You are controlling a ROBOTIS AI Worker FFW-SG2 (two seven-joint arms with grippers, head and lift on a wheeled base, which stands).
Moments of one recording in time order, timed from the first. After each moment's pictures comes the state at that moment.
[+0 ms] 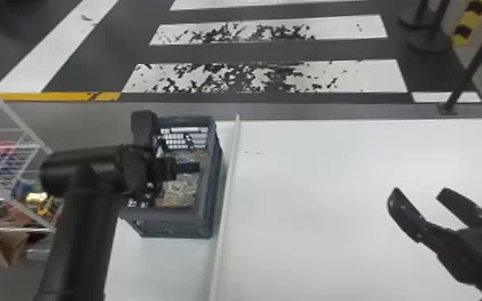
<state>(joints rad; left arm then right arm) -0.23 0.19 0.09 -1.52 0.19 1.17 -0.03 0.65 0.00 -0.14 -2.24 -0.30 0.39 0.34</state>
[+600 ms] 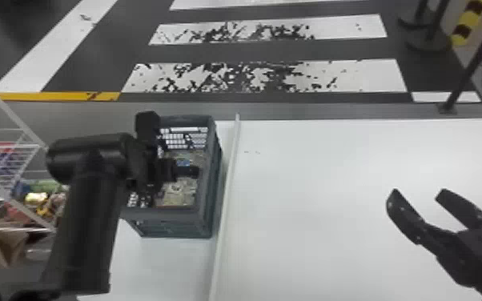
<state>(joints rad) -0.31 0.18 0.08 -1.39 0.16 1.24 -0.05 0.66 0.00 -0.13 -2.25 -0.30 0.39 0.35</state>
